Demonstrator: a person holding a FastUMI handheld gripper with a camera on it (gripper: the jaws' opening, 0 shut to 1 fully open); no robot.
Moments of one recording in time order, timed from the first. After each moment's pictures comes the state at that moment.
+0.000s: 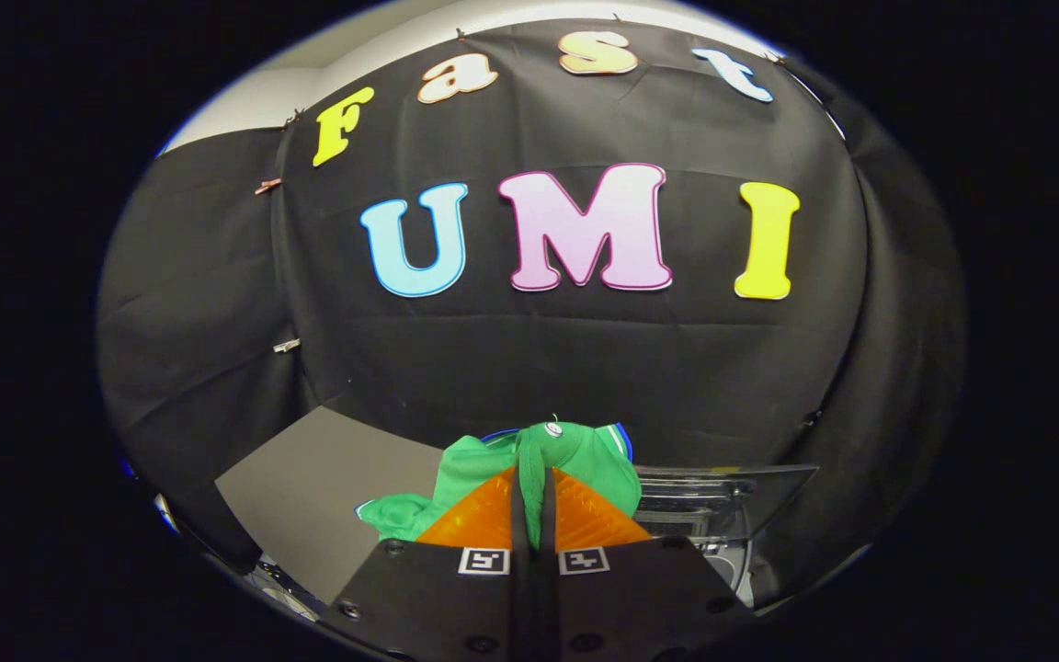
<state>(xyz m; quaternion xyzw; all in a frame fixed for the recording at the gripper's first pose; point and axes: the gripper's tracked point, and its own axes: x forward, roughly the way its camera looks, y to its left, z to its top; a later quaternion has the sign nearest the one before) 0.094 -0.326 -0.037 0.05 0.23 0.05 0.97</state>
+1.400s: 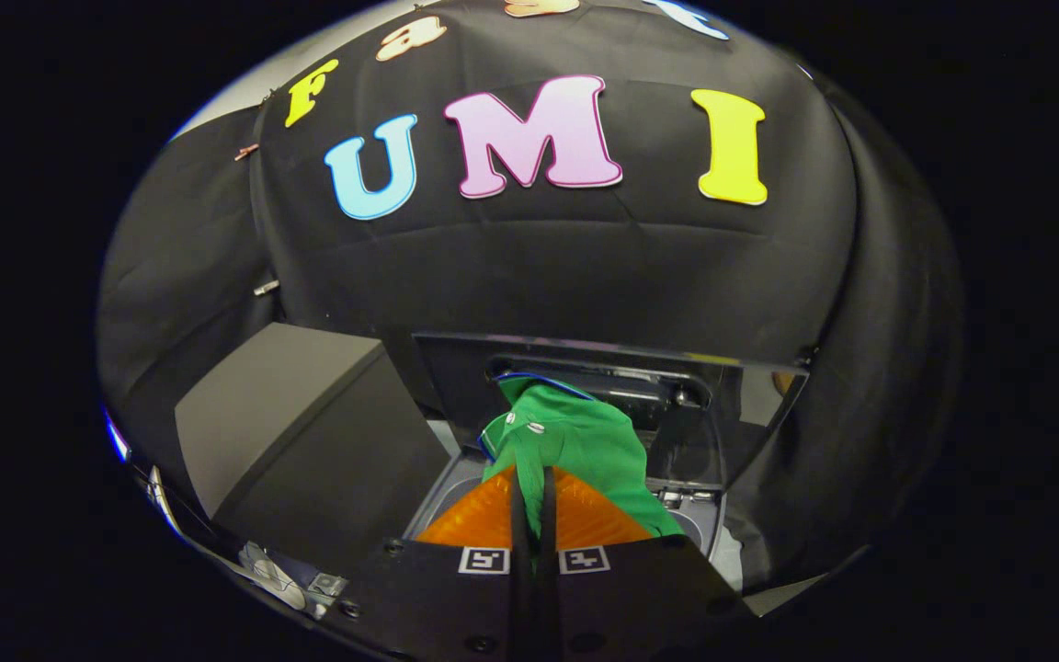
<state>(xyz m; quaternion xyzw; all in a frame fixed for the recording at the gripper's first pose) 0.062 -0.434 -0.187 0.05 0.33 0.05 0.94</state>
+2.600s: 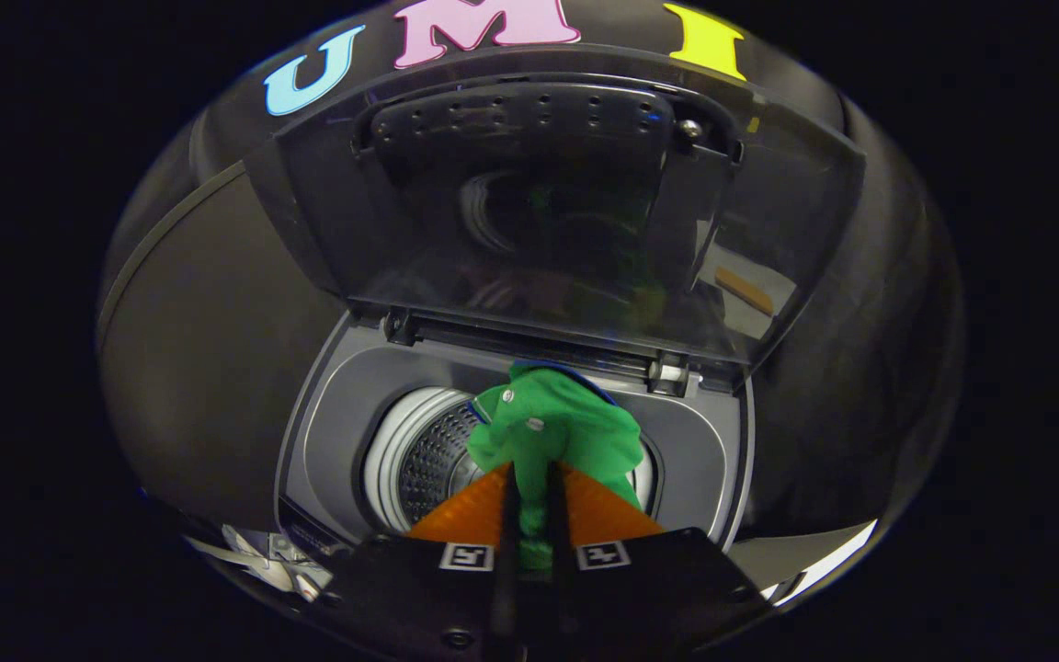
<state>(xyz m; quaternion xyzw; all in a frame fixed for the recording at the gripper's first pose) 0.026 -0.469 -0.359 0.03 0.48 -0.01 0.88</state>
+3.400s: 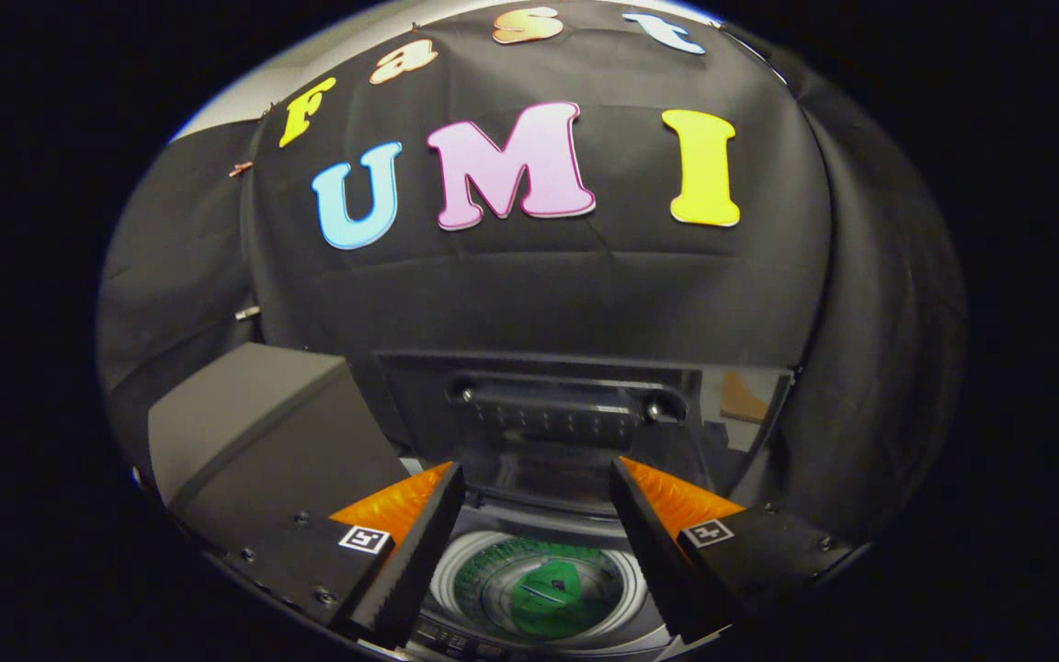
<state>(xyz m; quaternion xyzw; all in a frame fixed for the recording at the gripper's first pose) 0.088 -0.448 -0.168 0.05 0.23 0.03 0.97</state>
